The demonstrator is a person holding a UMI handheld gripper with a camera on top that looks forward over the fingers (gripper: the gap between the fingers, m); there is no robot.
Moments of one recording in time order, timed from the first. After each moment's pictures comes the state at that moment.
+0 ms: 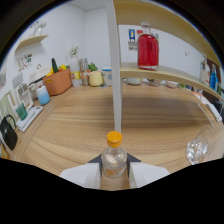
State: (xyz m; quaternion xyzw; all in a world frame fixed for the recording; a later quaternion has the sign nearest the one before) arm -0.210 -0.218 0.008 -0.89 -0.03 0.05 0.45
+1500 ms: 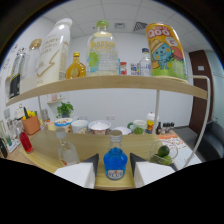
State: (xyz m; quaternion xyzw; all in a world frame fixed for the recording) arm 0.126 -0.105 0.197 -0.80 -0.01 0.01 0.60
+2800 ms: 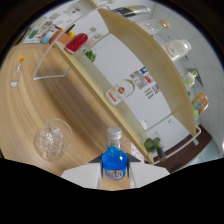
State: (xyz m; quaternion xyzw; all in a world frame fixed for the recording) arm 0.132 -0.216 0.122 -0.76 -0.31 -0.32 0.48
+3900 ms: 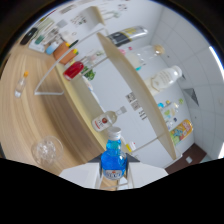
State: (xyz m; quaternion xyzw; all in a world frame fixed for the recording) arm 0.104 -0.217 0.200 -0.68 -0.36 -0.32 0.54
